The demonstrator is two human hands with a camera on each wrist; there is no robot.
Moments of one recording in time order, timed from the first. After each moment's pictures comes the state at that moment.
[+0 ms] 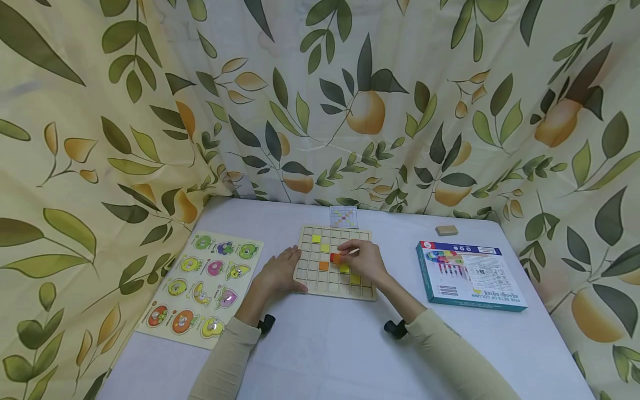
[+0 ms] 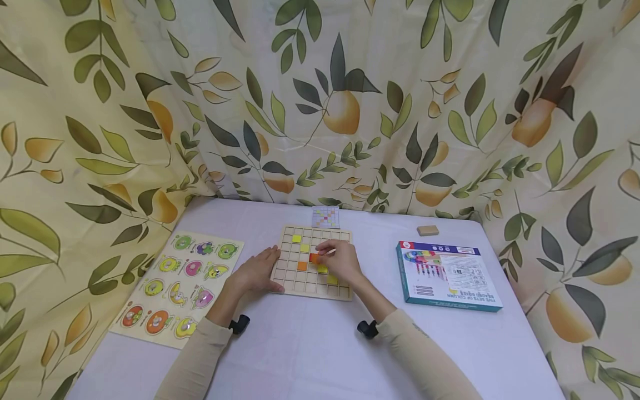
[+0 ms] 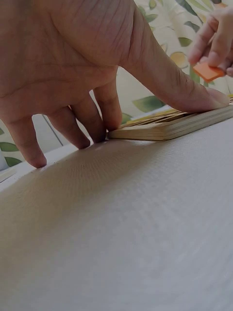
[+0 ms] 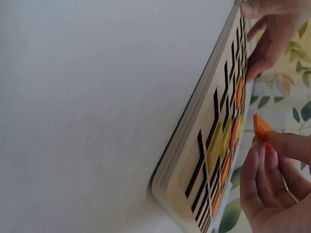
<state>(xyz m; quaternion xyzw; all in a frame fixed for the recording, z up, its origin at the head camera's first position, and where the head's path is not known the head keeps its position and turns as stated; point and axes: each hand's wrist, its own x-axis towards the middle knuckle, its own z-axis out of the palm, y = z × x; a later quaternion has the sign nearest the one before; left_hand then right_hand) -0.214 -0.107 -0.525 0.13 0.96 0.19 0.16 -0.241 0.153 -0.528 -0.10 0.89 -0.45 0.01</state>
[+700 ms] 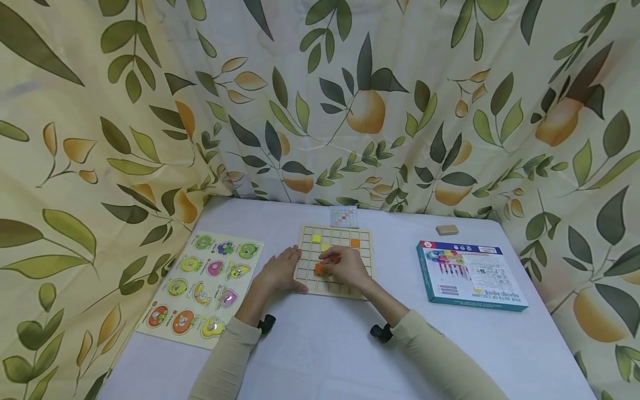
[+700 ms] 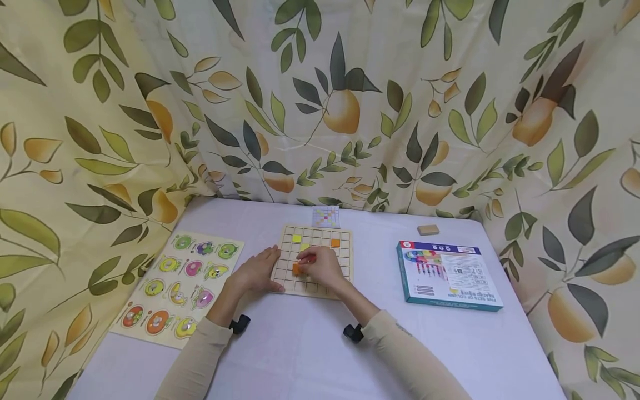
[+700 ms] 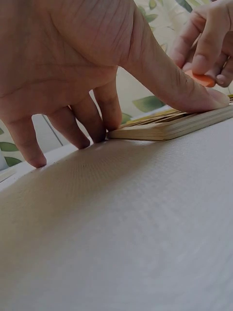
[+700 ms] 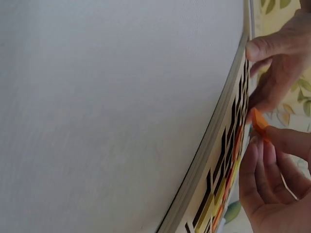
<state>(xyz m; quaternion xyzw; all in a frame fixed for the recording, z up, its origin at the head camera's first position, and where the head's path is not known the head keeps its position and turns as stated) -0.216 -0.106 -0.524 0.13 0.96 0.18 0.17 -0.229 0.114 -0.536 -0.15 0.87 -0.47 0.04</state>
